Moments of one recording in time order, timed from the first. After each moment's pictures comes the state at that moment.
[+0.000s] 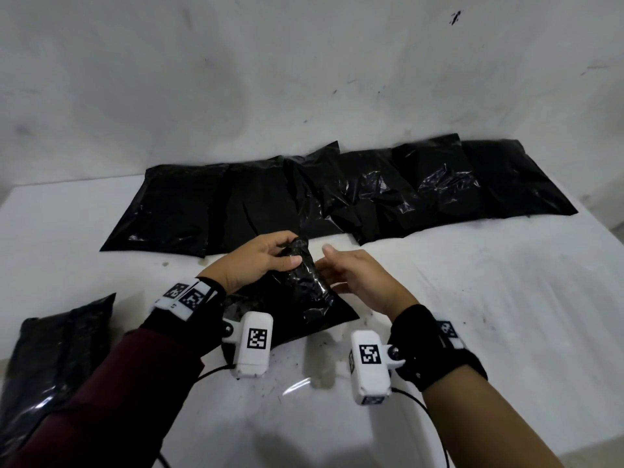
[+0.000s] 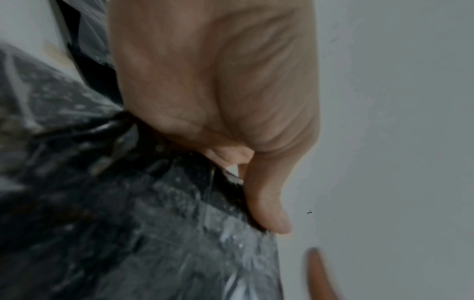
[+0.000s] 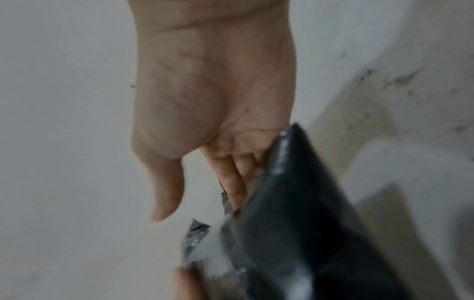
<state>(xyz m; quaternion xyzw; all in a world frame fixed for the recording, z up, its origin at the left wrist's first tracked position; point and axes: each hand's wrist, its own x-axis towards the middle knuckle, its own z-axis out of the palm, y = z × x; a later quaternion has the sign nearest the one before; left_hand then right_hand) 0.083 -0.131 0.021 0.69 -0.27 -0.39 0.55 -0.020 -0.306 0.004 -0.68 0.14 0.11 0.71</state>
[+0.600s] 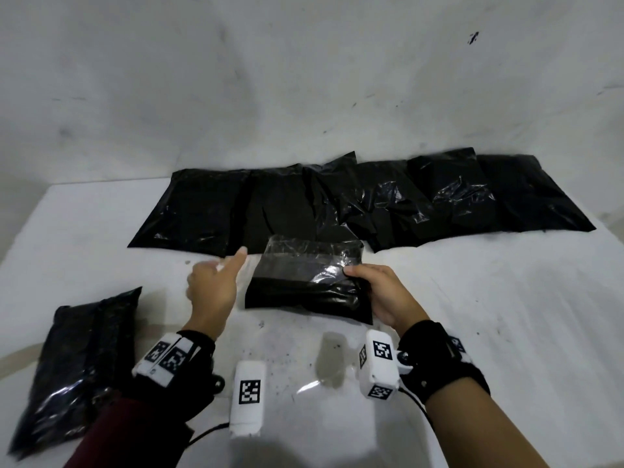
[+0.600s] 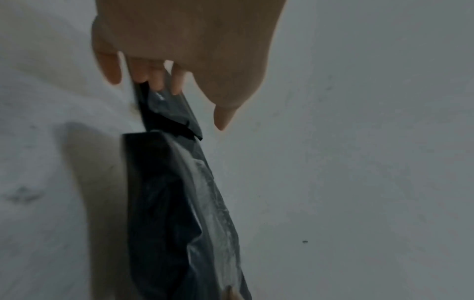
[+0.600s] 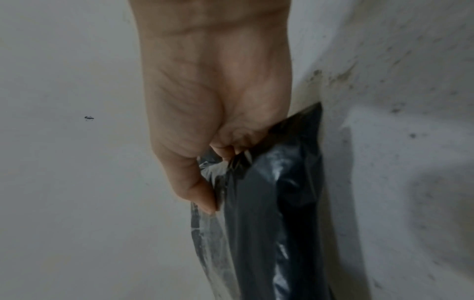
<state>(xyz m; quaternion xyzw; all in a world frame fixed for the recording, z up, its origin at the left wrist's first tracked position) 0.056 -0.074 0.002 0.83 0.18 -0.07 0.53 -0.023 -0.305 -0.017 -0.52 0.26 0.03 0.81</state>
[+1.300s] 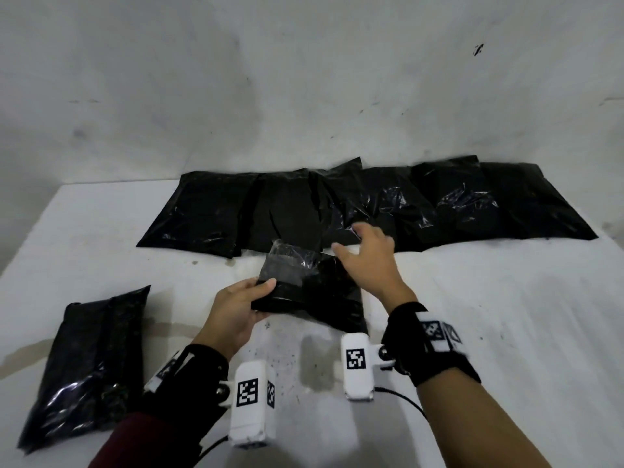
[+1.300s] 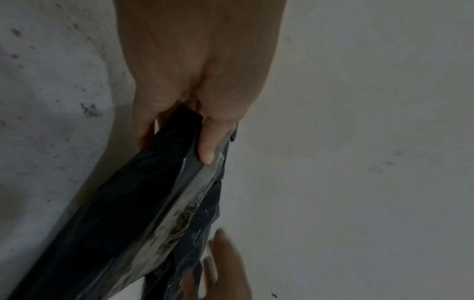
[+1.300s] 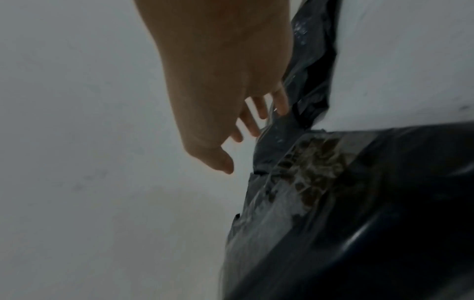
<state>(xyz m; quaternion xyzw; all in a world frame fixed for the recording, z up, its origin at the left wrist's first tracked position) 0.031 -0.076 -0.001 0.59 0.13 -0.26 0.75 0.008 -0.287 0.023 -0.91 0.21 -0.05 0.35</state>
